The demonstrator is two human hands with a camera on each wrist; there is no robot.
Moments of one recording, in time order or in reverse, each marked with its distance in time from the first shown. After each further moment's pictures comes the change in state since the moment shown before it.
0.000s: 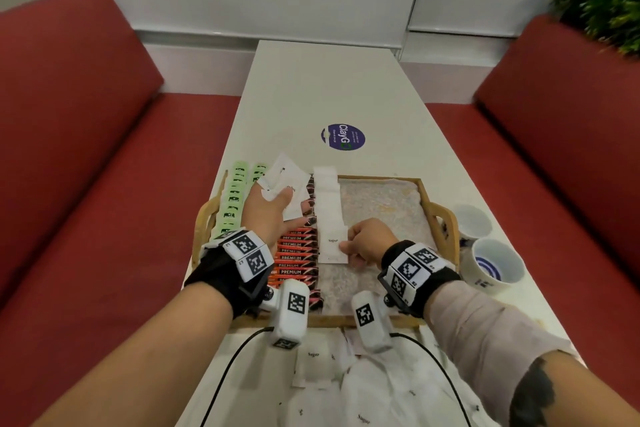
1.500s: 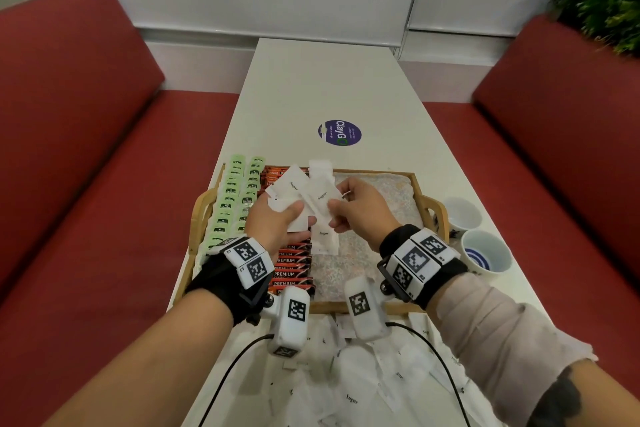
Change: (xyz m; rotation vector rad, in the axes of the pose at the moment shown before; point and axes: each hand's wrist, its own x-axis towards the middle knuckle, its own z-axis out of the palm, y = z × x) left_hand -0.022 -0.020 0.001 0.073 -0.075 -0.050; right_hand -0.026 -0.019 -0.010 0.329 0.092 -0.396
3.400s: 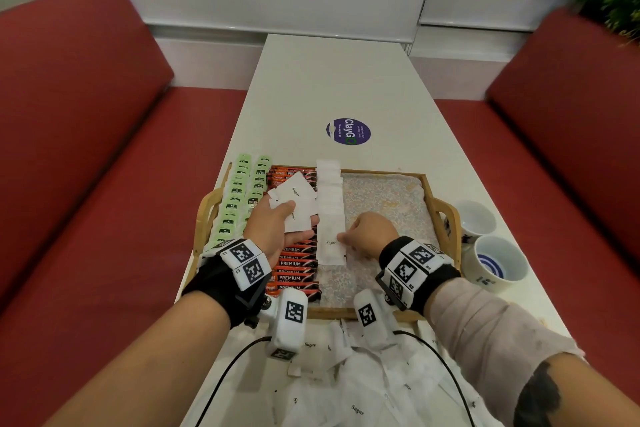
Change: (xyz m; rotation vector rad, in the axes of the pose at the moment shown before) left_hand 0.010 -0.001 -0.008 -0.074 -0.003 -0.061; right_hand 0.025 0.041 0.004 -0.680 -0.106 0.246
